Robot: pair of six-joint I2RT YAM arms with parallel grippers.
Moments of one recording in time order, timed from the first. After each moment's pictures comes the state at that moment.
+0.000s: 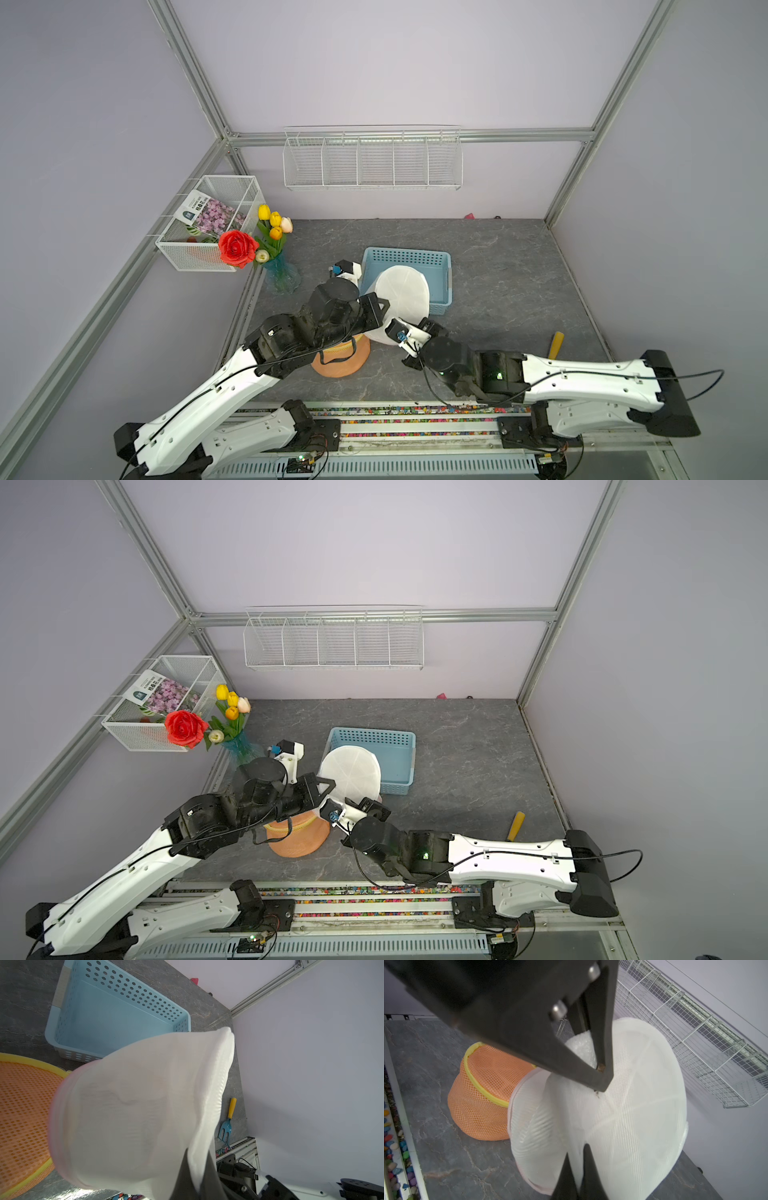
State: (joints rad) left arm -0.95 0.96 1.19 -0.78 -0.08 -0.99; right arm 1.38 1.25 0.99 -0.16 0.66 -0.20
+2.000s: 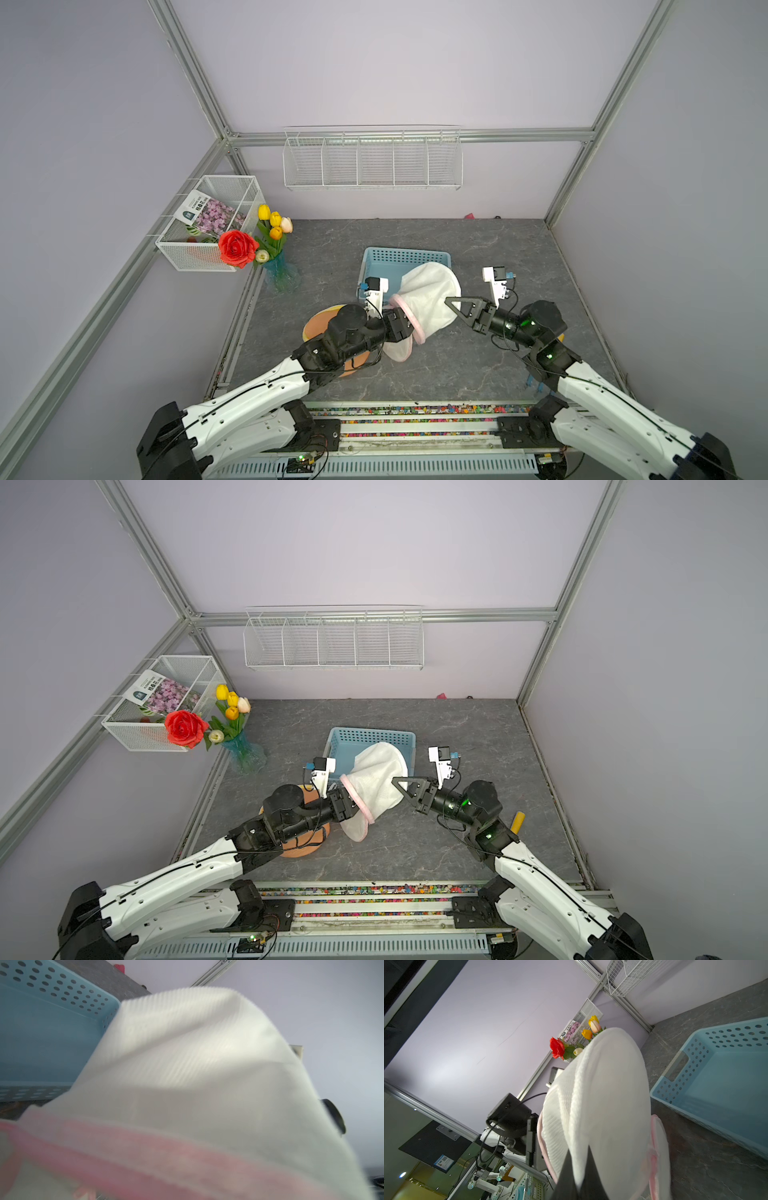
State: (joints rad) left arm -0.95 0.97 0.60 0.16 0.14 -0.96; right arm 0.55 0.84 0.47 0.51 -0.62 0.98
